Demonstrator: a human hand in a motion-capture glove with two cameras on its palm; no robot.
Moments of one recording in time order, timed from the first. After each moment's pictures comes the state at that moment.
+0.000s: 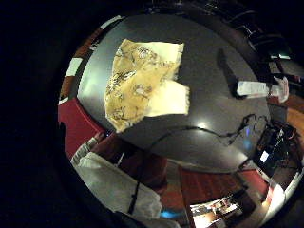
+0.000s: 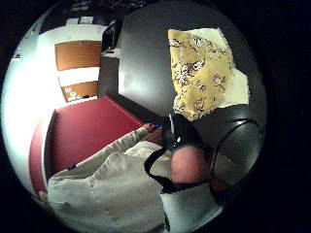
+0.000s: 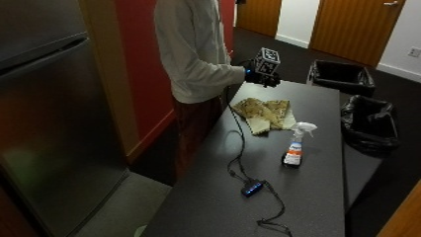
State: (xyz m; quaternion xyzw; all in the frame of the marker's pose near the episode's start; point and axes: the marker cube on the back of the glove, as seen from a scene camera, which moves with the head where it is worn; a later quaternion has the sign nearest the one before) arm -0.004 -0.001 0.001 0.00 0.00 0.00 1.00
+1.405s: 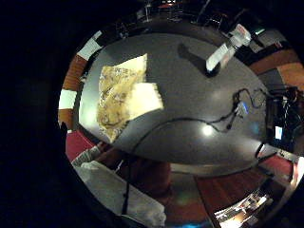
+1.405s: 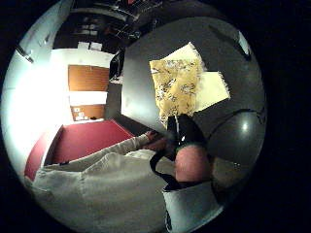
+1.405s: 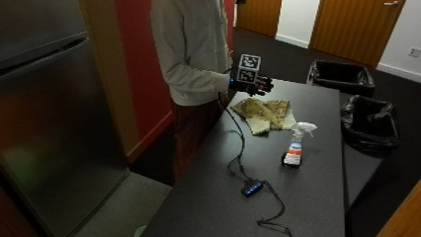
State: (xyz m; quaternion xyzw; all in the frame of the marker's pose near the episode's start) arm 0.108 0.083 -0.025 0.15 -0.04 0.09 0.98
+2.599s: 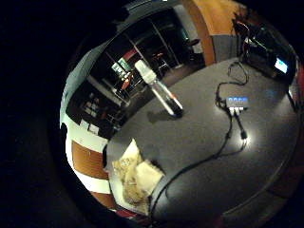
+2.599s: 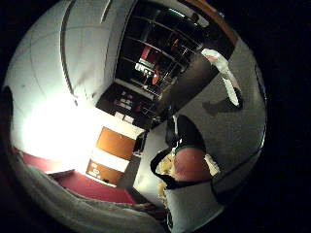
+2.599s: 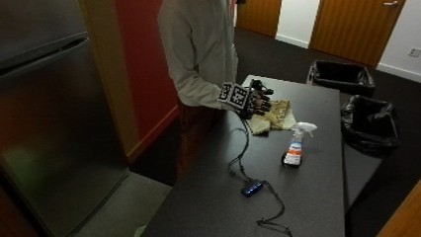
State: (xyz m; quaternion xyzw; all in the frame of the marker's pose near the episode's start) arm 0.239 0.077 -0.047 0.56 -0.22 0.25 0.76
